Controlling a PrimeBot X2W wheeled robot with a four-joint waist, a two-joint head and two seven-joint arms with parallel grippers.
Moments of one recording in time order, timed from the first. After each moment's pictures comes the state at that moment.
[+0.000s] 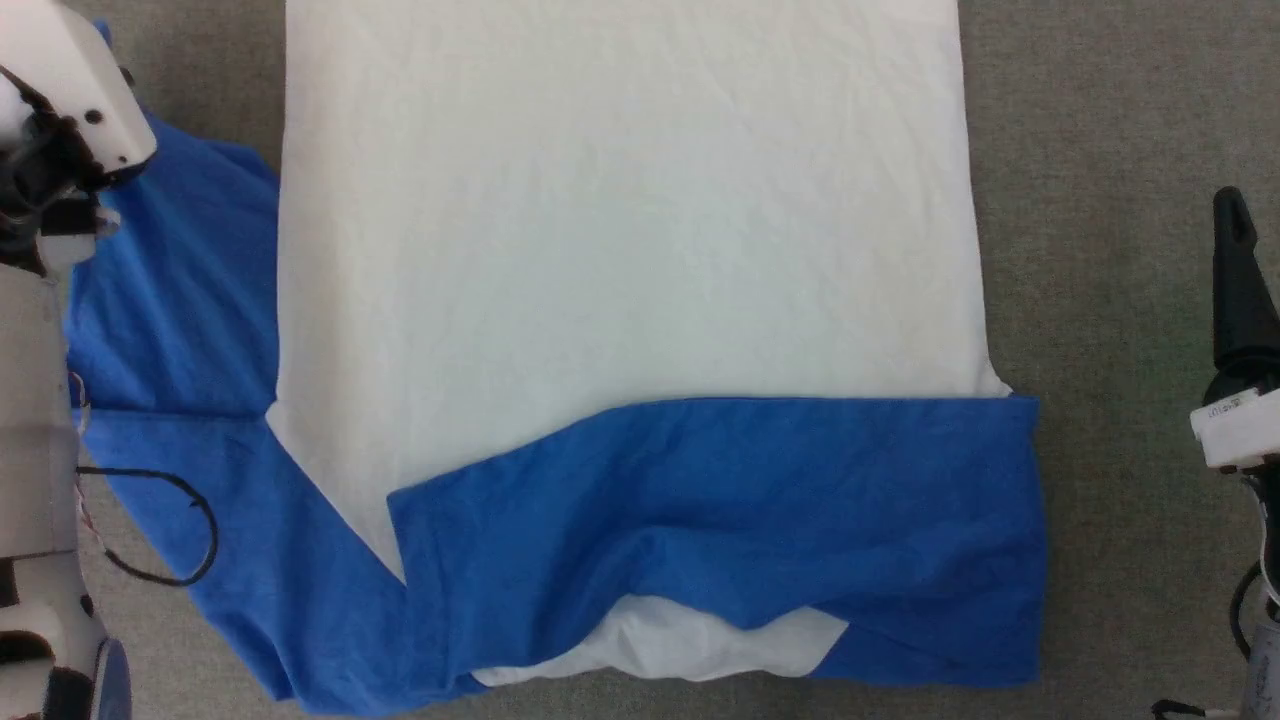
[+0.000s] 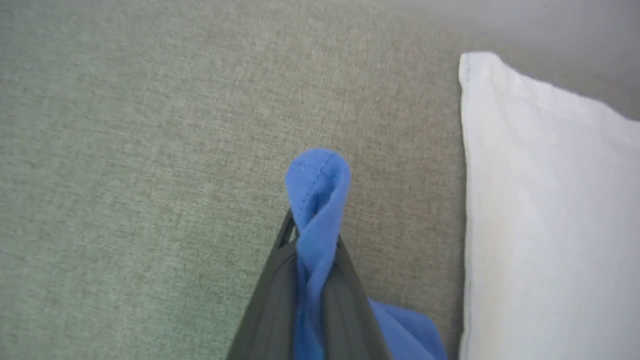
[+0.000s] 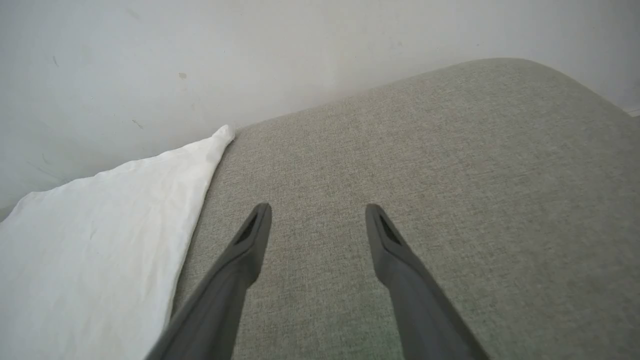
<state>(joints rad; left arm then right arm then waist) -0.99 0.42 -0.01 0.51 -0.40 0.08 0.87 -0.27 -0.05 -0.31 -0.18 0.41 0.13 0.24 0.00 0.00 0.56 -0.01</state>
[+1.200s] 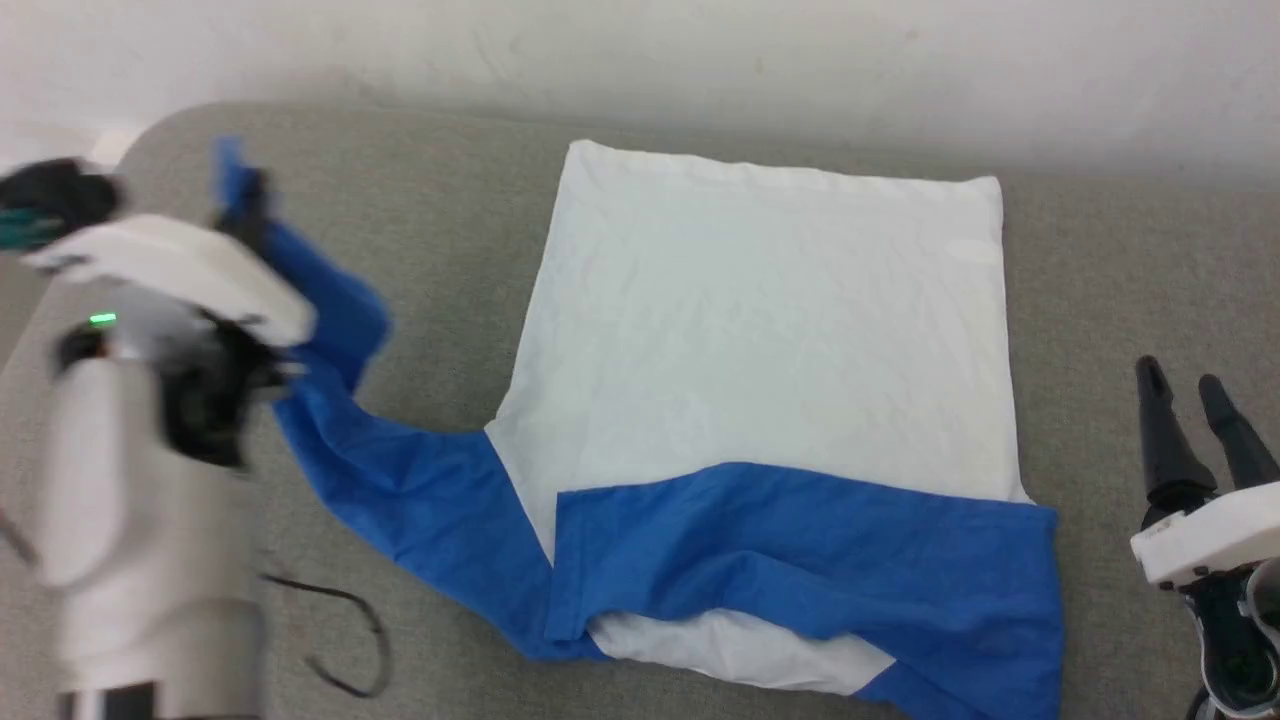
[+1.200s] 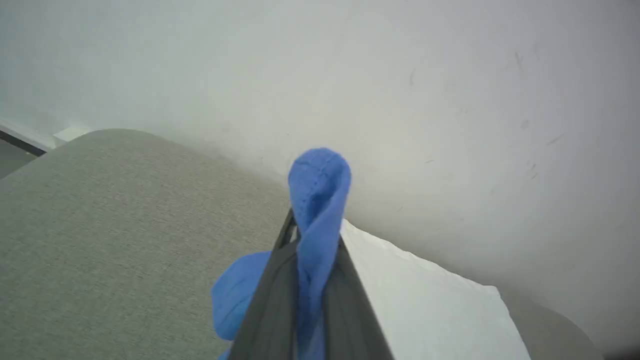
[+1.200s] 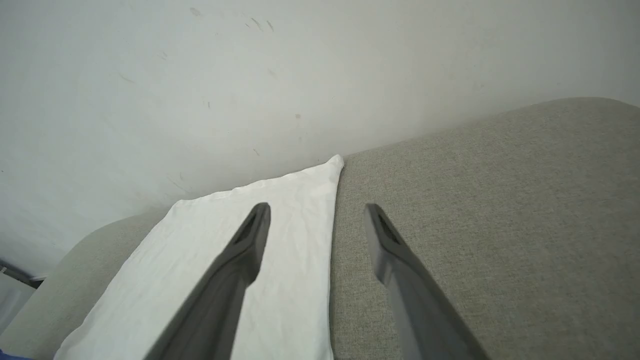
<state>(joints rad) -0.67 0.26 0.15 0.48 -0.57 -0.05 0.28 -0.11 -0.05 -0.29 -0.01 0.45 0.13 0.18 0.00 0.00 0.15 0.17</state>
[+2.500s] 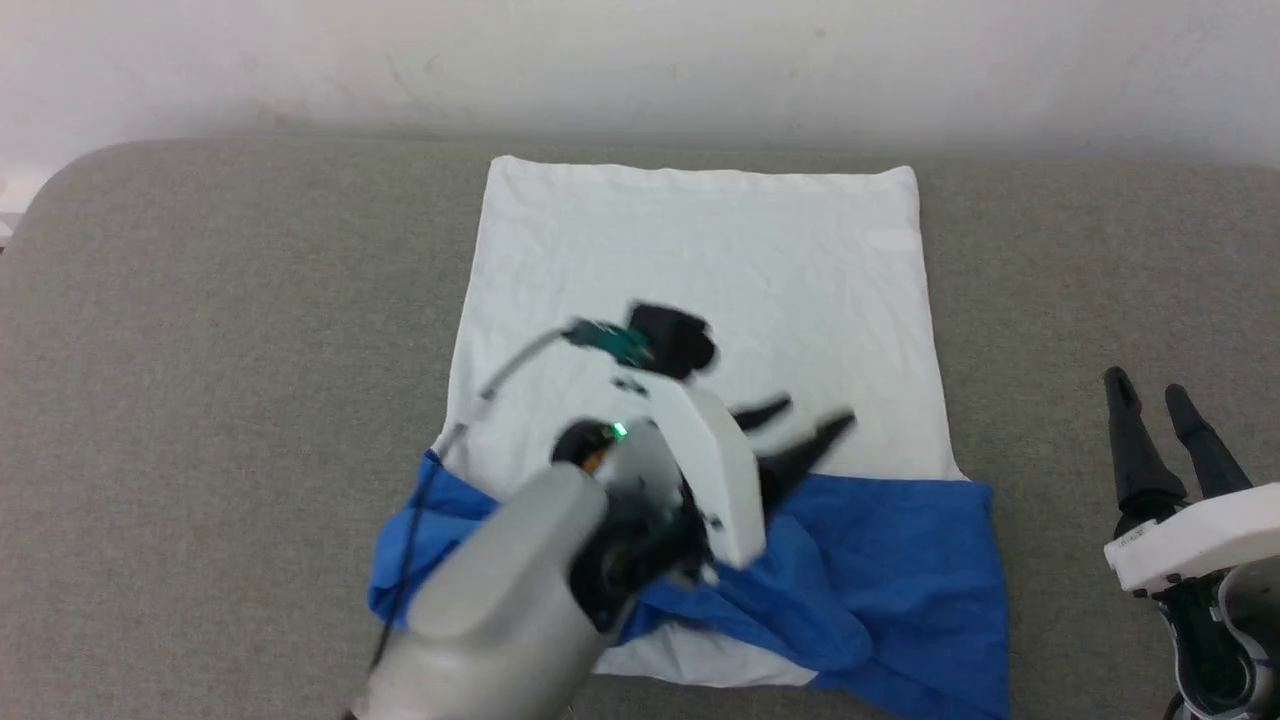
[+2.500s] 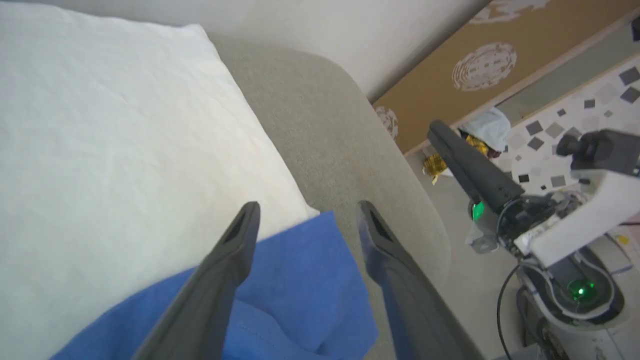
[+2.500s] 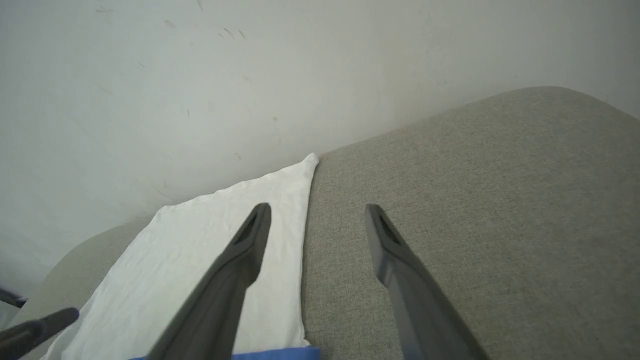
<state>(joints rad) -0.57 0.05 -0.72 0.36 -0.92 -0.05 0.40 -0.10 -0.05 -0.25 0.02 0.47 0.13 0.15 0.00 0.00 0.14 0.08</state>
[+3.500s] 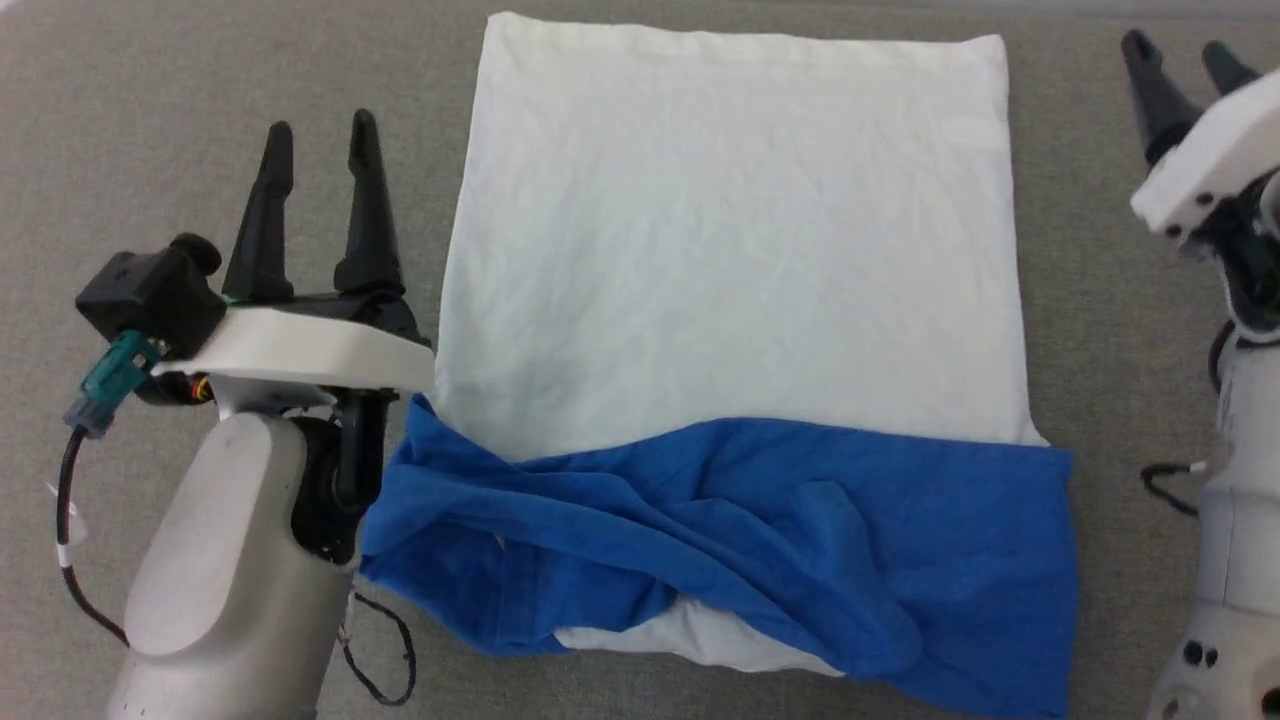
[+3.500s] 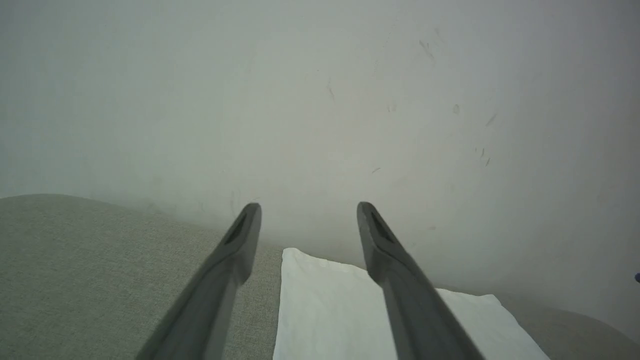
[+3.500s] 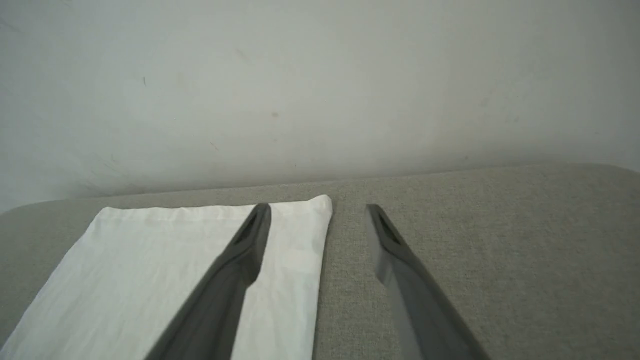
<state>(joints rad) -0.50 0.29 -0.27 0.11 -0.64 0.17 -0.26 -0.71 -0.05 -0.29 0.25 0.20 0.13 0.47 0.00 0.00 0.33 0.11</state>
